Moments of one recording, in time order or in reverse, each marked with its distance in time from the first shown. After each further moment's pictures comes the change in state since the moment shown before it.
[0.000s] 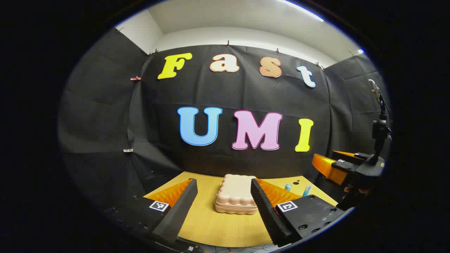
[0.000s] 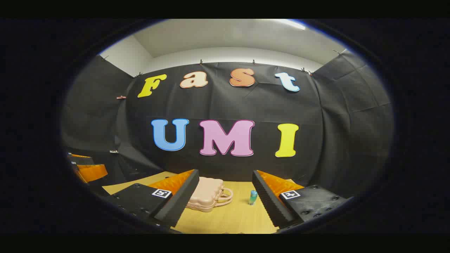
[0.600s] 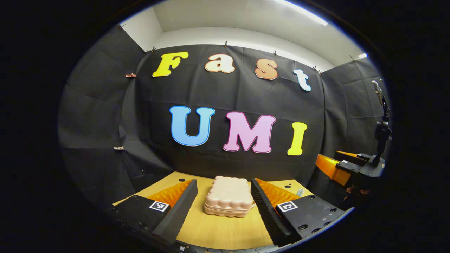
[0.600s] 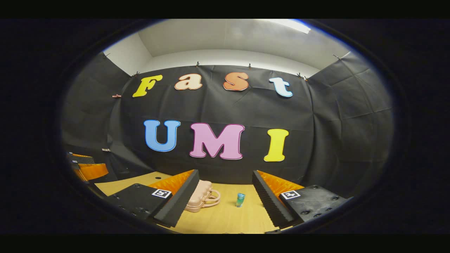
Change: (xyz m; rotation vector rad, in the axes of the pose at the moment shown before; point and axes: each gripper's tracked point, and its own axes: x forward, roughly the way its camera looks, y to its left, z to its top) left arm 0.021 -0.026 -0.007 -0.057 0.012 -0.060; right arm -0.007 -0.036 0.011 -0.061 -0.015 -0.062
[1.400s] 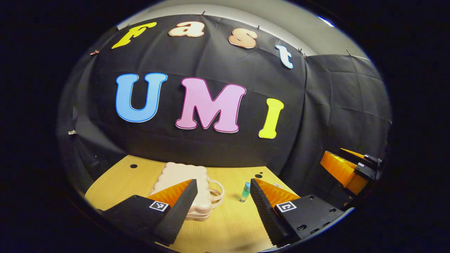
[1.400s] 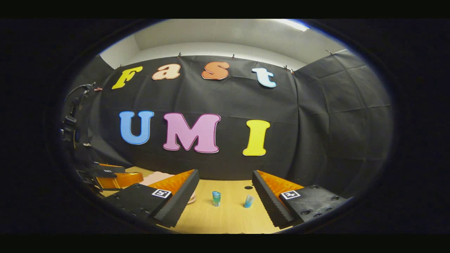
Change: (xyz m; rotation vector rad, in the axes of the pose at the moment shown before) left arm 0.178 -0.129 -0.073 -0.013 0.244 -0.259; right arm 0.061 -0.086 -0.046 -0.012 0.079 -0.127
